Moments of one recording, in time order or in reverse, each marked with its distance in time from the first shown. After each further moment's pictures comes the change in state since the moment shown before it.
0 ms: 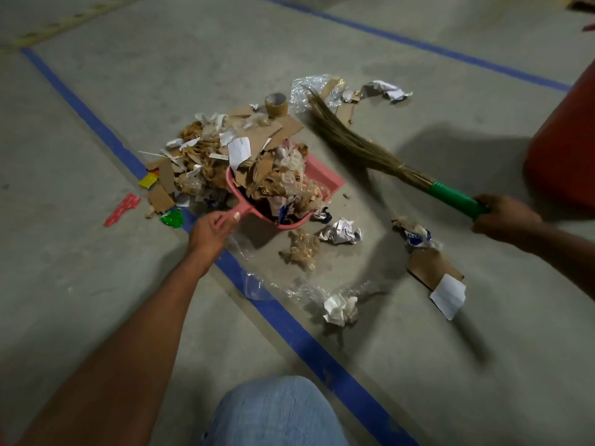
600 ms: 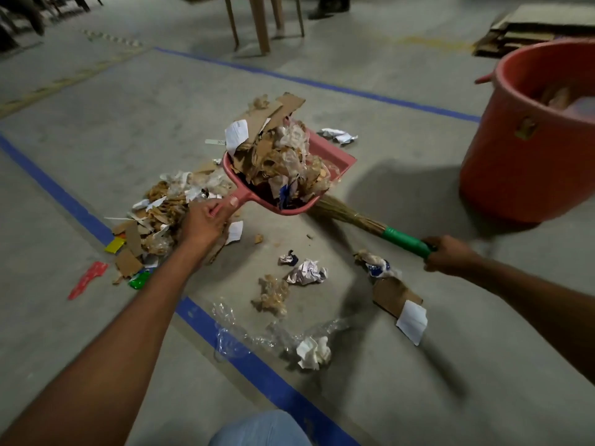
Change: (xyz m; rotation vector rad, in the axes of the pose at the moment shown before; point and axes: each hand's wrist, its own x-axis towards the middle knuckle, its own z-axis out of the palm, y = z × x) left_hand 0.035 0.162 0.009 -0.094 -0.043 0.224; right_hand -0.008 0.015 0.001 0.063 -0.126 0.060
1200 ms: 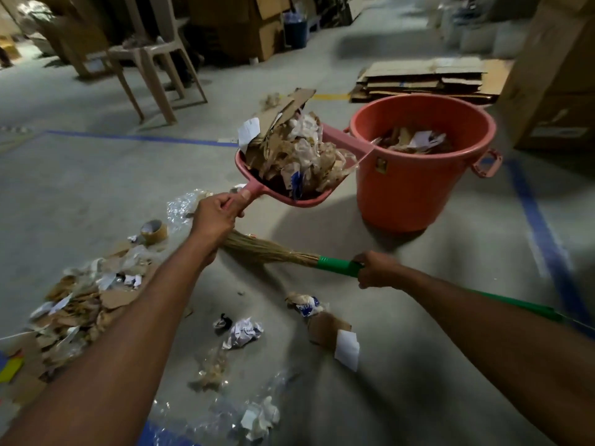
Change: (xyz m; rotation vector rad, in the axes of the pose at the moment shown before) left_hand 0.027 0.201 0.129 -0.152 -0.293 0.251; right_hand -0.035 0.022 -0.058 0.037 -0.028 0.010
